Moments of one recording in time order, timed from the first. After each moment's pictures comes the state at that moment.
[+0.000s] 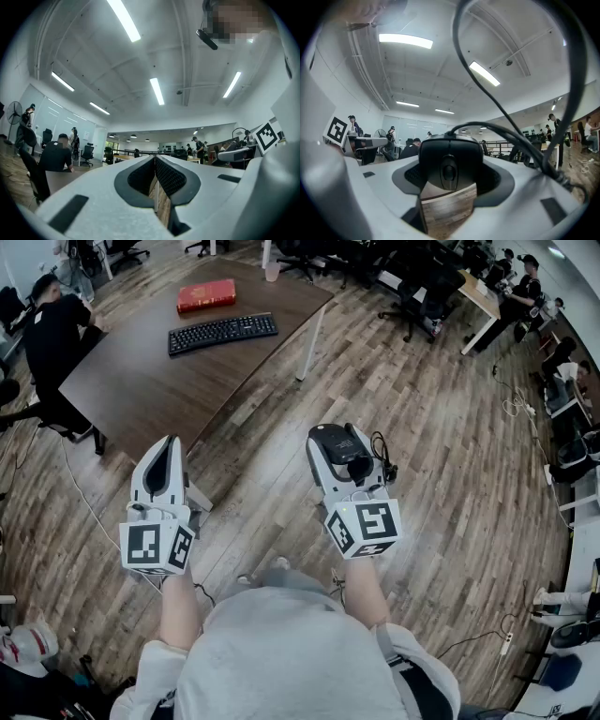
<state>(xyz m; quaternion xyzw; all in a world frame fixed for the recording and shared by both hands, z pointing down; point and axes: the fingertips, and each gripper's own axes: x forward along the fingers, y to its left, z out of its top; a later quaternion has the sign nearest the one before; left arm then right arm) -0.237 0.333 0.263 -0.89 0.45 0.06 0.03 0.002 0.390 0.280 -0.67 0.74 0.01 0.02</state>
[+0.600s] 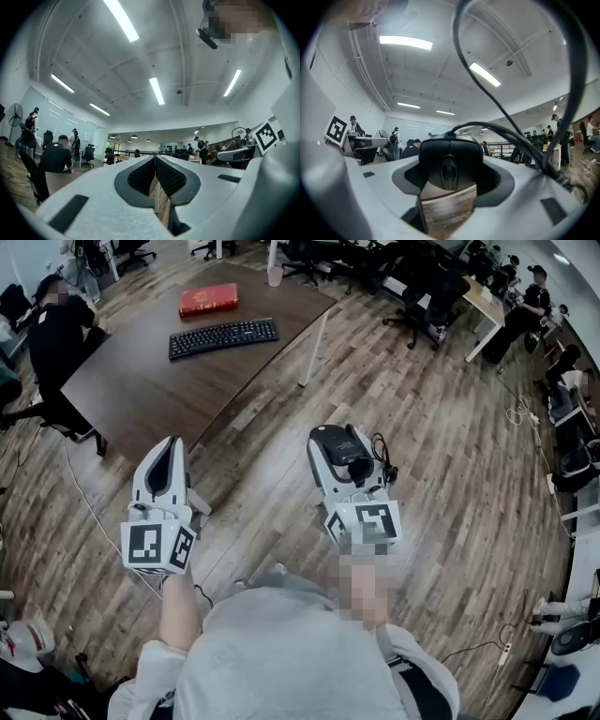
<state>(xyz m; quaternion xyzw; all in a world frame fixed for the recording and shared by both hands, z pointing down) -0.214 0.328 0.263 -0.89 0.46 0.06 0.03 0.025 0.379 0.279 -0.67 0.75 0.02 0.02</state>
